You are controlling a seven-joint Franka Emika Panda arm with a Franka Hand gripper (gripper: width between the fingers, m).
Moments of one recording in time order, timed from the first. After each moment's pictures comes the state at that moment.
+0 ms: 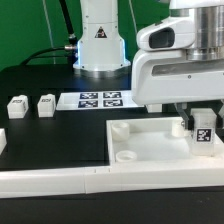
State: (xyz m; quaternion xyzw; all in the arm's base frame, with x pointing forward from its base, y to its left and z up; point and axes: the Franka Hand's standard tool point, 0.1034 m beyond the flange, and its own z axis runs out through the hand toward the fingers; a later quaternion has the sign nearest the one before) arm 0.634 0.119 0.072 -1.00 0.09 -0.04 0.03
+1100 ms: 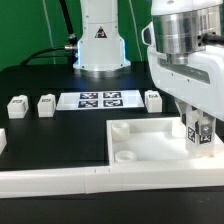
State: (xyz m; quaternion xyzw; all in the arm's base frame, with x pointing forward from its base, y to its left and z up) arm 0.630 0.111 0.070 -0.74 0.67 0.03 0.08
